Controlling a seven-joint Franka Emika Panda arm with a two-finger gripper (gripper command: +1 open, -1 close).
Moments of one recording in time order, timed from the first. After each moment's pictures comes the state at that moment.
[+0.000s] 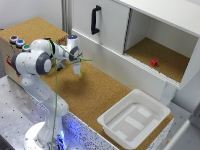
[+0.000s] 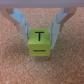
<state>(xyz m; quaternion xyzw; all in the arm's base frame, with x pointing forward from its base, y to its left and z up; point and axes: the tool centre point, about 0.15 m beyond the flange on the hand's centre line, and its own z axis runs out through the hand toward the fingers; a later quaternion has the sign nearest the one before) 0.392 0.126 0.245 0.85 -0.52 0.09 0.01</state>
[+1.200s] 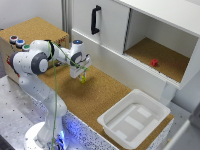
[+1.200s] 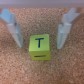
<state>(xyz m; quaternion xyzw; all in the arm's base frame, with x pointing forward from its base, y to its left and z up) 0.384 0.103 0.229 0.73 -0.68 0.07 -0.01</state>
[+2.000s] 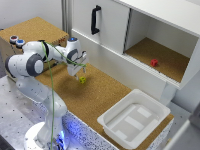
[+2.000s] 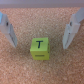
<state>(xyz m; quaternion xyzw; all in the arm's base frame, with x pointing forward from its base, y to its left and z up) 0.376 0.122 0.259 0.75 -0.65 0.12 -0.01</state>
